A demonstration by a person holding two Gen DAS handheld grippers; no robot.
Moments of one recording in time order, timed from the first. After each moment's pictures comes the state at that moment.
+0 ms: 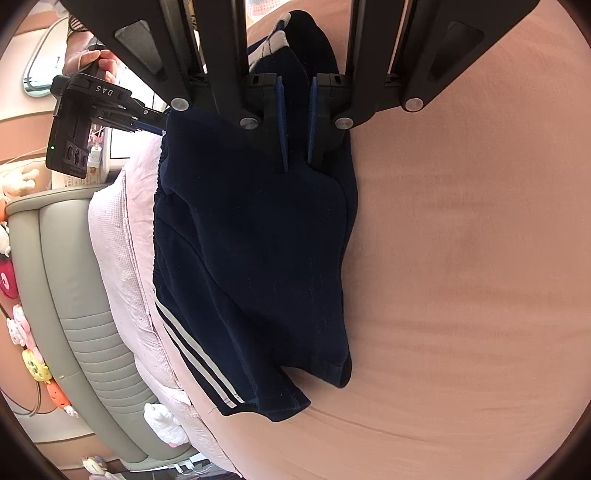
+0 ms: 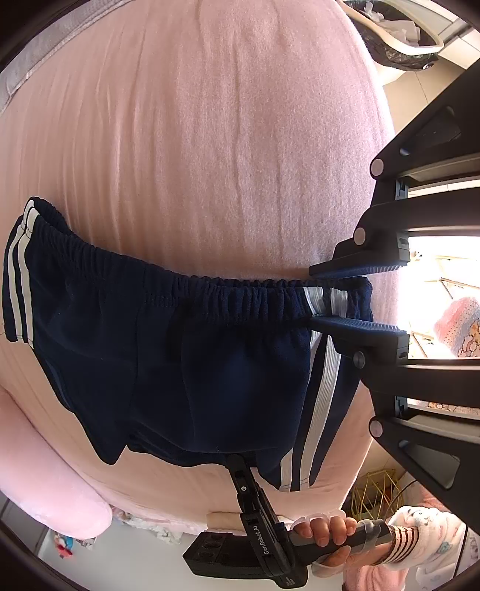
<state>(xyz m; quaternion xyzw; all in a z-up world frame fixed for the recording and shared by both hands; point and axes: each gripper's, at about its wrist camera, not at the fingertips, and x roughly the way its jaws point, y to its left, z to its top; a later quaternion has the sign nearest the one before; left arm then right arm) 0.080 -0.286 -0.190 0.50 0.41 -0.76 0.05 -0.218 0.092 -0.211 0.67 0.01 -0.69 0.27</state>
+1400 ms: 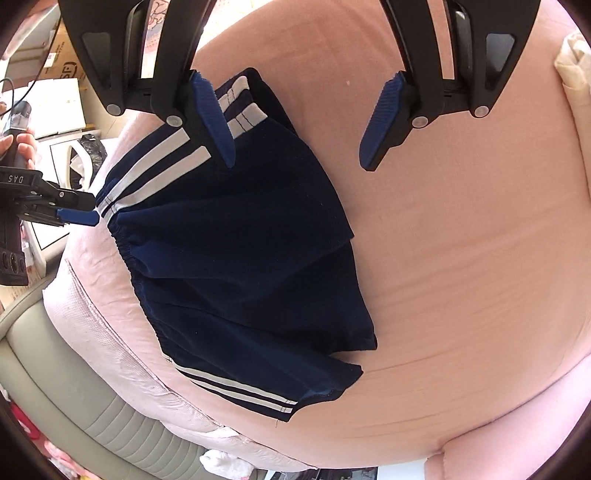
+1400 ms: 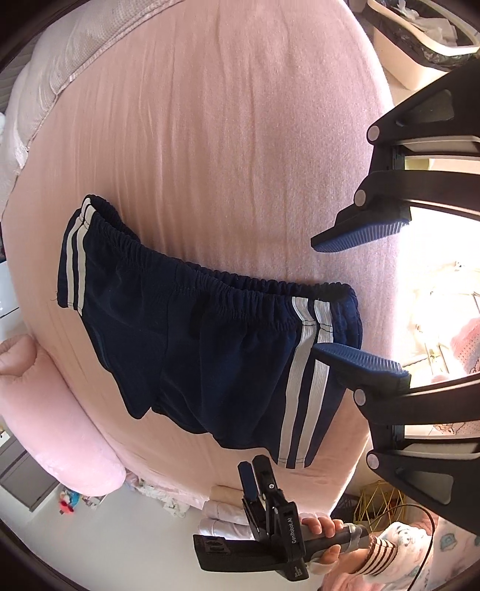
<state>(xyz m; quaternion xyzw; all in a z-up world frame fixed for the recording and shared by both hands) 0.110 -0.236 -0.159 0.53 0.19 -0.82 0.07 -0.184 0.105 -0.198 0.57 0.00 -0.75 0.33</state>
